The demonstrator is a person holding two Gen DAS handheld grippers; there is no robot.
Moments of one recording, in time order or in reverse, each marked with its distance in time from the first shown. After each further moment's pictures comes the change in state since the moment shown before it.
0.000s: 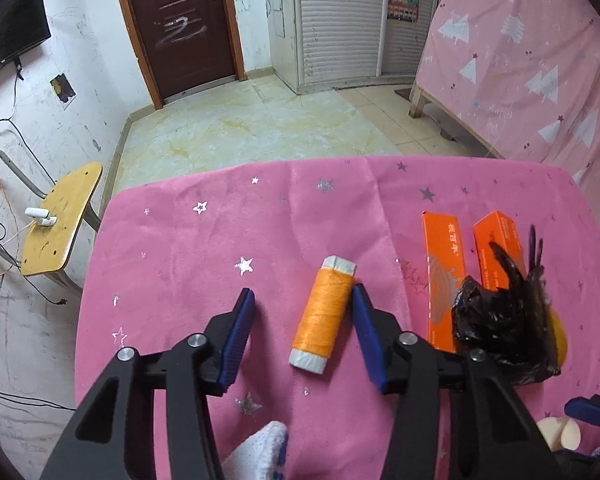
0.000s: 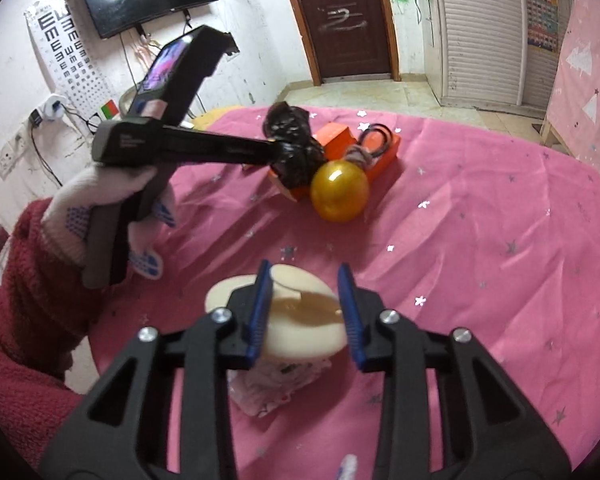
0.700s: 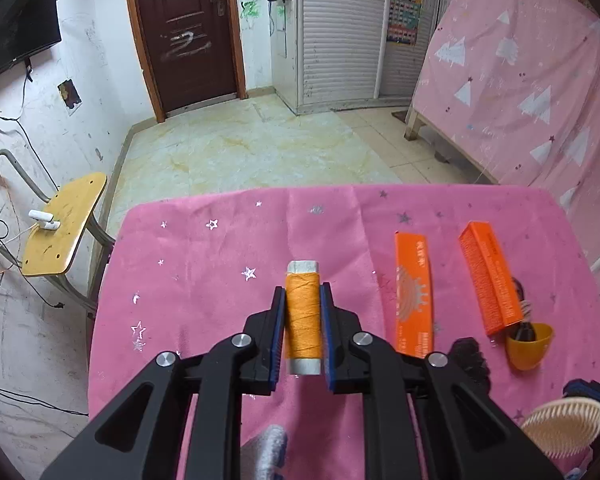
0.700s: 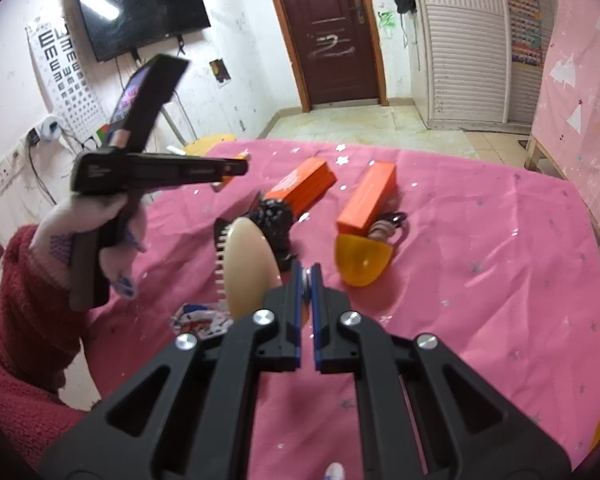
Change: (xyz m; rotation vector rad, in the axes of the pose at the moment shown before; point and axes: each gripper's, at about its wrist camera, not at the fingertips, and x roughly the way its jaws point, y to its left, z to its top) left arm -0.039 0.004 -0.008 -0.030 -0.085 -0.027; right arm -0.024 -0.009 0.008 0.027 -0.108 -0.029
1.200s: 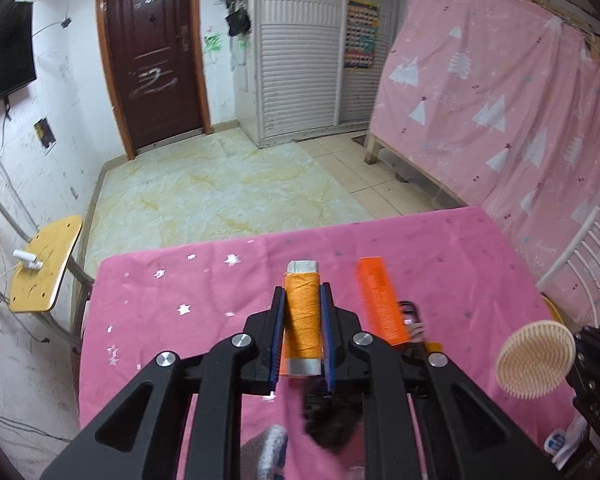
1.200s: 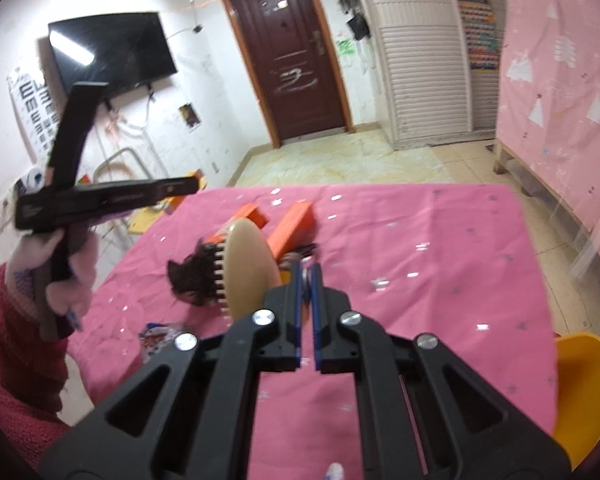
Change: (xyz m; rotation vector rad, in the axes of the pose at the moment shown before) left arm -0.063 -0.068 0.016 0.088 -0.103 -0.106; right arm -0.055 -0.061 -0.003 0.115 -0.138 -0.073
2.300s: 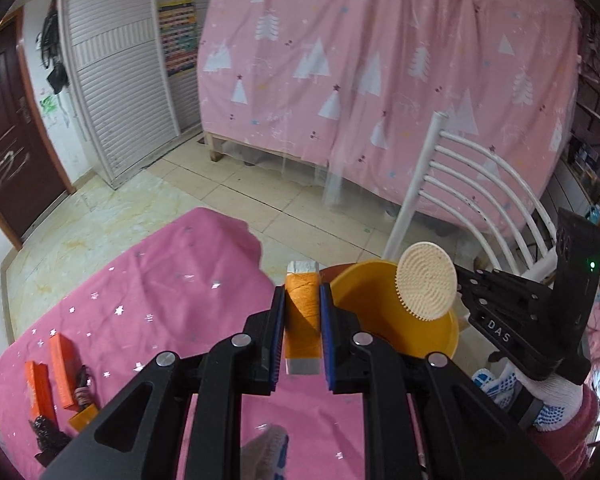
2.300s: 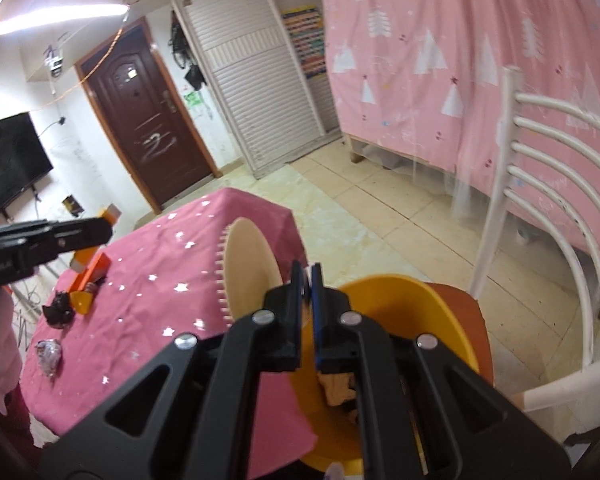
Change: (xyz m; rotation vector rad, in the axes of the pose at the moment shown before) left arm -0.006 -0.326 -0.021 0.406 0.057 -0.348; right arm -0.136 -0.222 -0.082 0.356 -0.141 -0.364
